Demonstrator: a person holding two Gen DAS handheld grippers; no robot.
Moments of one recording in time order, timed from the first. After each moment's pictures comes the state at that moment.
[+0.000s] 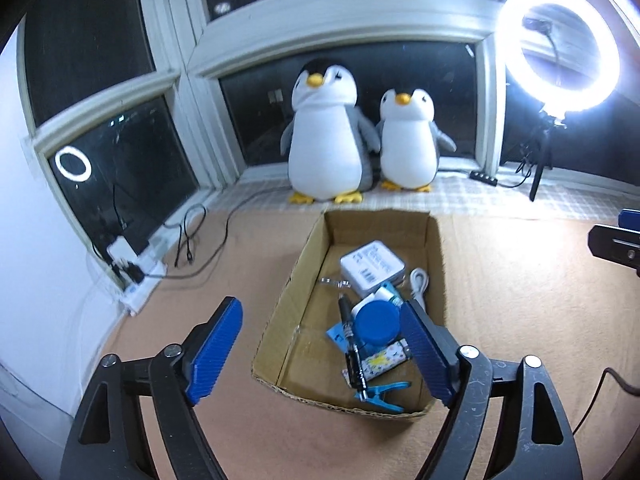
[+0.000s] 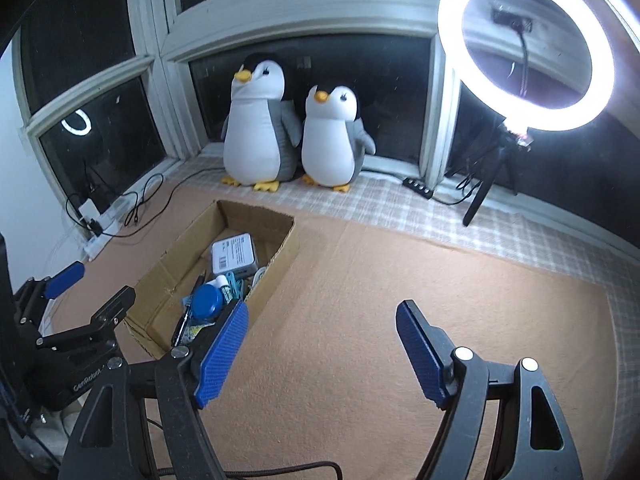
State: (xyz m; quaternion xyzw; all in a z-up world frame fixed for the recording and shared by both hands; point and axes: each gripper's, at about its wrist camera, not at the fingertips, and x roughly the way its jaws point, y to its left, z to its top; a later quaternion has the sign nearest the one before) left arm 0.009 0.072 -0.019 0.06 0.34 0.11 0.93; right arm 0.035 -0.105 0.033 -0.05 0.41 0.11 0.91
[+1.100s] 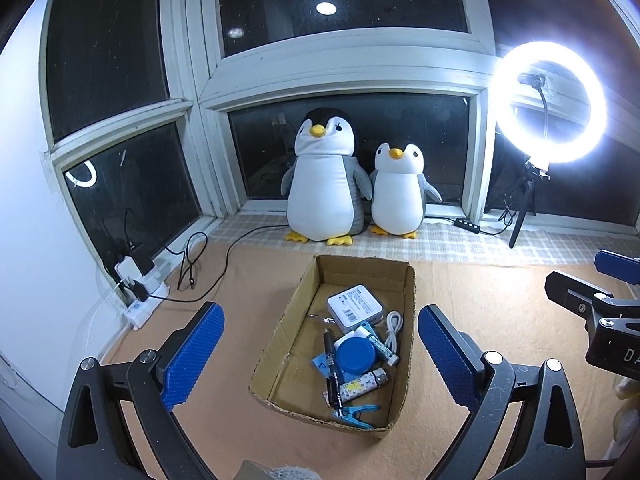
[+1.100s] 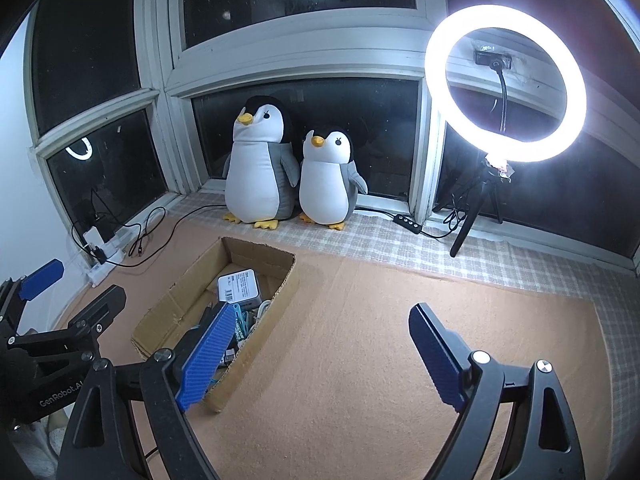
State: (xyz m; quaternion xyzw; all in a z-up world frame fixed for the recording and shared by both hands) left arm -0.011 0.061 0.037 0.02 0.30 0.11 0.95; right arm 0.014 -0.100 0.058 -0.05 0.35 0.10 0.93
